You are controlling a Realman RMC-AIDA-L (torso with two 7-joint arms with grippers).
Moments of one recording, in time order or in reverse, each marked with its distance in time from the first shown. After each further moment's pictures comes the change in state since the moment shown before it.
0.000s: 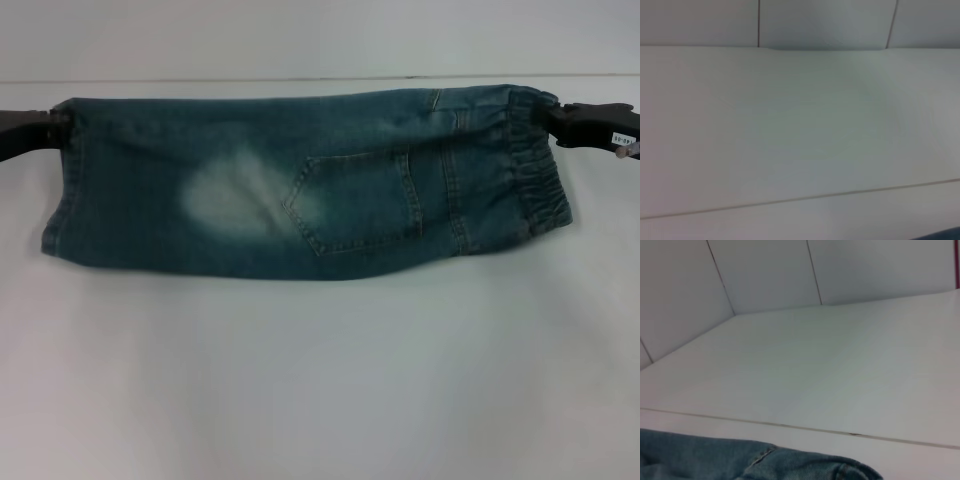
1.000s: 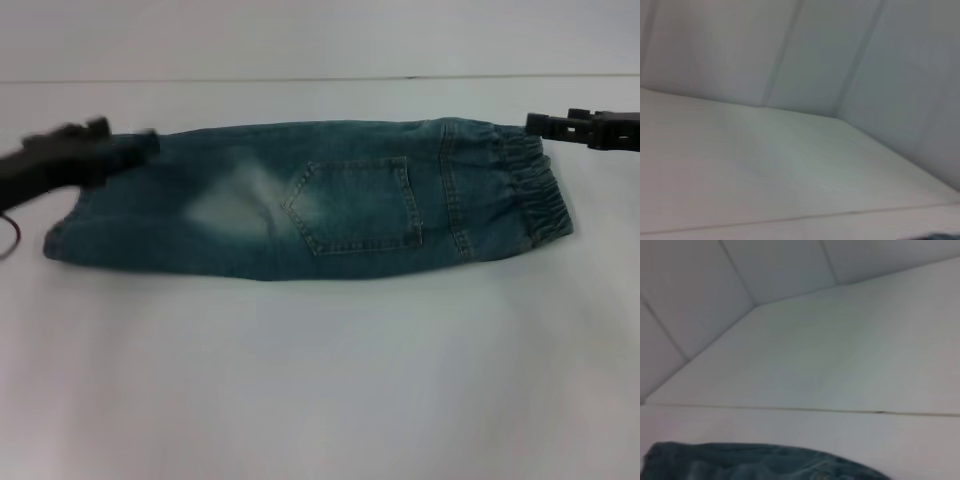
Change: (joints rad) left arm 0.160 0.004 -0.021 0.031 -0.320 0.515 0.175; right arm -0.039 -0.089 -0.101 -0.062 -0.025 -0.210 0.275
